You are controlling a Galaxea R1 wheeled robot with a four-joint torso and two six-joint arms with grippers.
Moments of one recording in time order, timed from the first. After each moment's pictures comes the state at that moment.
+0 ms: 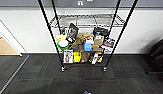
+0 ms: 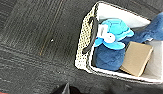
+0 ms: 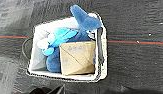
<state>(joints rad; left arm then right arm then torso) 1.14 2.73 -2.43 -0.16 -0.21 -0.18 -1.01 2.86 -2.39 -0.09 0.02 -0.01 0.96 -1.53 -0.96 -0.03</state>
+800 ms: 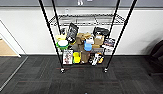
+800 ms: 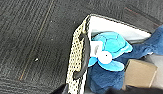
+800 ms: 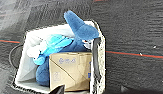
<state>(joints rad) 1.05 2.74 -2.43 -0.16 -0.11 -0.18 -0.98 2.87 -2.39 -0.09 0.01 -0.01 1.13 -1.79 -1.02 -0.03</state>
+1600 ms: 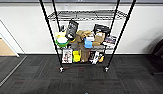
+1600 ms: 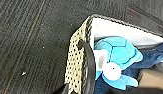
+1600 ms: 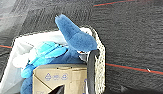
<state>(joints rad) 1.00 2.75 -2.42 -0.16 -0.07 -0.19 -0.93 2.90 -2.40 -0.09 0.00 -0.01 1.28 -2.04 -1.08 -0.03</state>
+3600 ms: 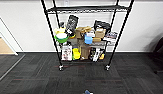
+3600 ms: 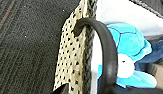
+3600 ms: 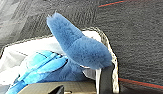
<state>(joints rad) 1.00 2.67 -2.22 -0.16 -0.07 -0.19 -0.86 2.96 -2.40 -0.09 -0.03 0.06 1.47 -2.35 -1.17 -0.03</state>
